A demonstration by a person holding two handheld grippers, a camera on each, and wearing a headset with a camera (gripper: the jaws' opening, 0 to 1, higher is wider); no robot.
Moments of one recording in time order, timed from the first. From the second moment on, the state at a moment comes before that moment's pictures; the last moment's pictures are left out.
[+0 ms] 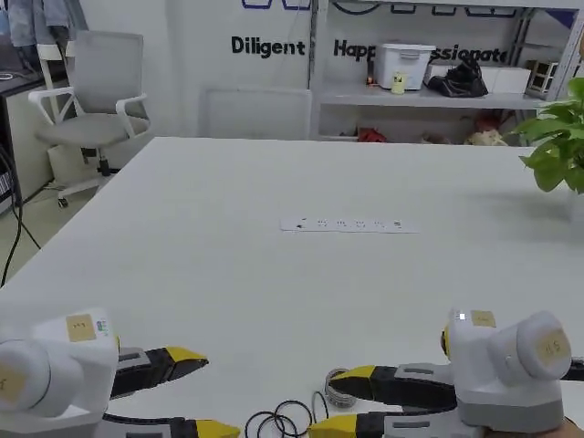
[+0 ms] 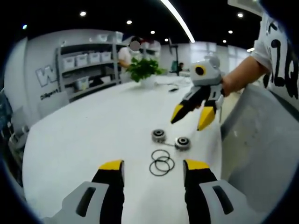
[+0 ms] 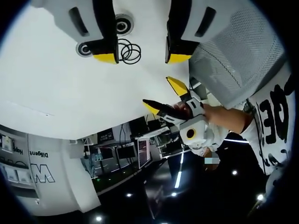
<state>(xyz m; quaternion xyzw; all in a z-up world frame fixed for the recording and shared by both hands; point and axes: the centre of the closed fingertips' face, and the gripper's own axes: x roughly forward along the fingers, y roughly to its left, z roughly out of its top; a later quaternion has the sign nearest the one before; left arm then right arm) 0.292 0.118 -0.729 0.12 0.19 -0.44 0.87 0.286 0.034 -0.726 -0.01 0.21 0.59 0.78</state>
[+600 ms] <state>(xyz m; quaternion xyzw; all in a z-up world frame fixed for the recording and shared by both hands) 0.292 0.129 -0.724 0.12 0.20 -0.43 0.87 0.282 0.038 -0.724 -0.02 0.21 0.60 0.77</state>
